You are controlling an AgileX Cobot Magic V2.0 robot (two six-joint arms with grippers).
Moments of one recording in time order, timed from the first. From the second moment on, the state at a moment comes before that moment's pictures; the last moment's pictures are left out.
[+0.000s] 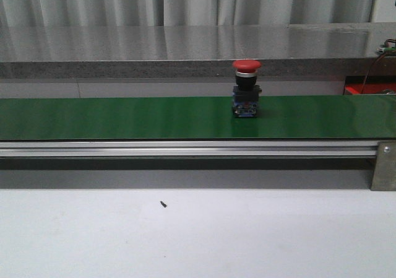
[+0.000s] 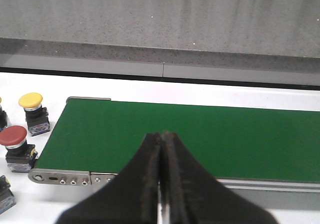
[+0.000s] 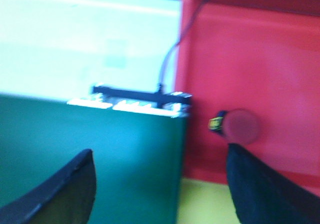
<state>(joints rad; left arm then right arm) -0.01 0.47 -0.48 -0.13 0.37 0.04 -0.14 1.74 -1.71 0.17 1.07 -0.25</state>
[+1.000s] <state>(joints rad) -0.01 0.47 -0.48 -0.13 0.37 0.04 0.18 1.76 -1.55 0.20 0.99 -0.33</state>
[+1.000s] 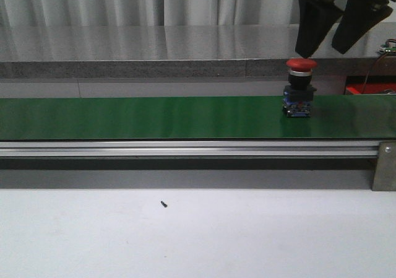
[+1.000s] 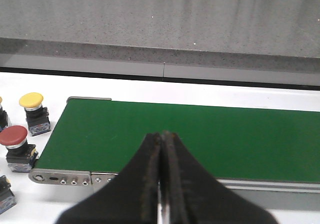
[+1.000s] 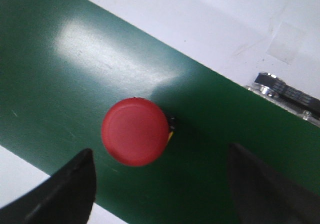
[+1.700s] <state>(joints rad) -0.01 0.47 -0.48 -0.13 0.37 0.04 0.17 1.87 -1.55 0.12 0.99 -0.28</state>
